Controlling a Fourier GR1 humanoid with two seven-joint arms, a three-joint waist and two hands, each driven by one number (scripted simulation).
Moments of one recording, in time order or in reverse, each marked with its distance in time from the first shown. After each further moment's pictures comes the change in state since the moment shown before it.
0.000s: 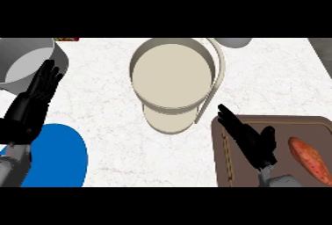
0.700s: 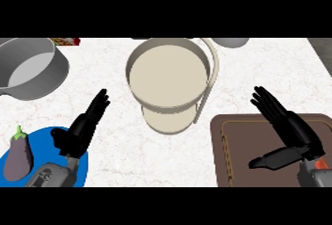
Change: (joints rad) left arm 0.030 -0.226 -0.147 0.207 -0.073 -0.086 -0.078; right arm -0.025 -0.153 -0.201 -0.050 -0.068 0.168 -0.163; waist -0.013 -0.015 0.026
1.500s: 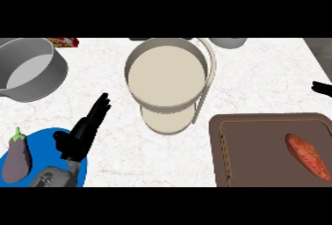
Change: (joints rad) left arm 0.026 -0.014 0.002 0.000 -0.016 -0.012 0.006; right arm -0.009 -0.678 -0.099 -0.336 0.299 0.329 0.145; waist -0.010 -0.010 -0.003
